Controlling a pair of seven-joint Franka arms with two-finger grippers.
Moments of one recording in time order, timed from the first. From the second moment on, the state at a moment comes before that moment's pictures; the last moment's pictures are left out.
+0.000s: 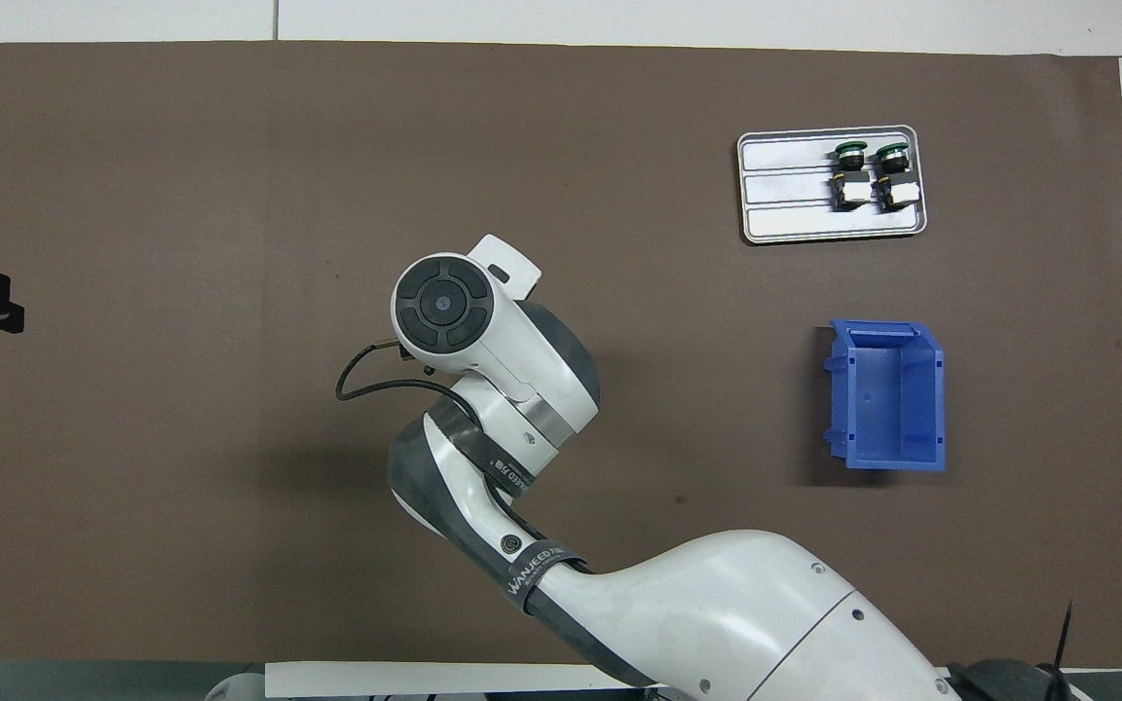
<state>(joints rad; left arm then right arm) -0.03 -0.07 -0.03 -1.62 0.01 1.41 -0.08 0.72 0.58 0.04 -1.52 0.00 2.18 0.62</state>
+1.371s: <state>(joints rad) 0.00 -0.07 -0.04 -1.62 0.01 1.41 -0.06 0.56 0.39 0.04 -1.55 0.00 1.96 0.58</state>
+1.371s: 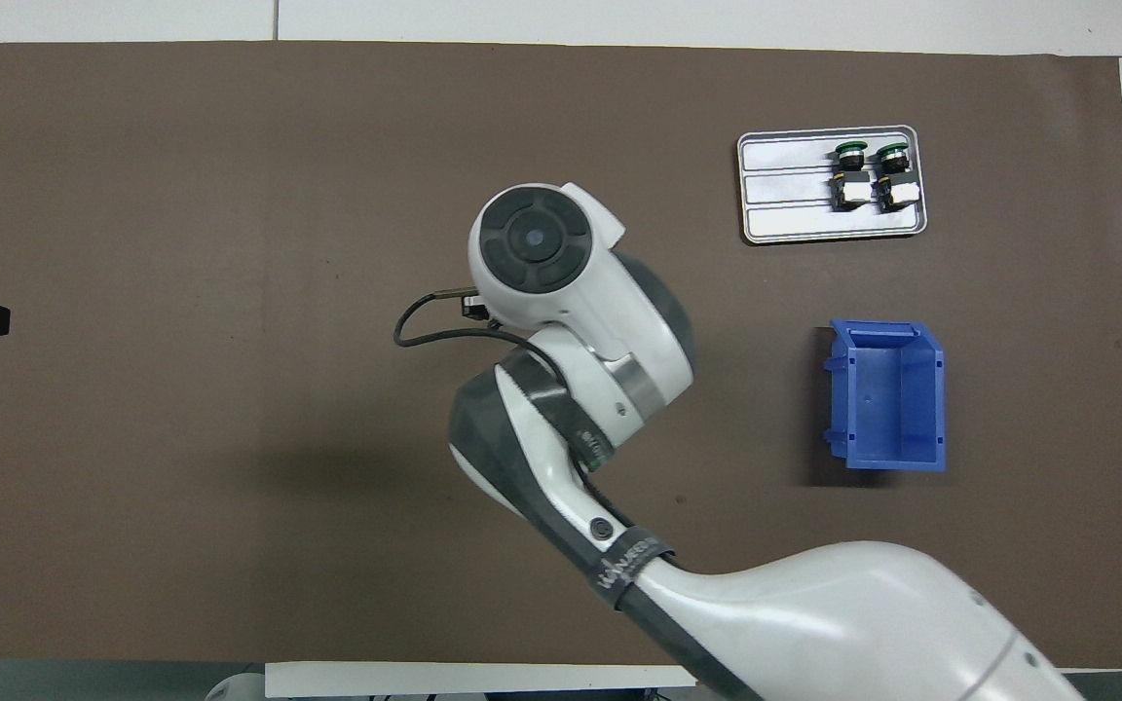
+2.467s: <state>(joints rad) -0.02 -0.07 -0.03 -1.62 0.01 1.41 -0.06 0.00 -0.14 0.04 -2.26 0.00 2.05 -0.04</state>
